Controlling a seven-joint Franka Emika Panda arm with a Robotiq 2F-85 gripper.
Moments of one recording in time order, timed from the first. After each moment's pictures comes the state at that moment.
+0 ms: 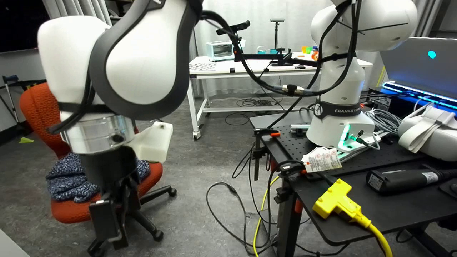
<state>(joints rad) 0.13 0.53 0.19 -2.03 0.17 2.63 0.09</state>
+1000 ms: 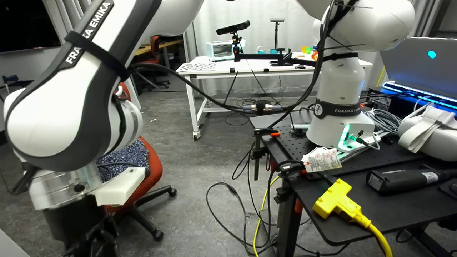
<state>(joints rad) 0.03 0.89 0.32 -1.62 0.31 2.43 -0.11</state>
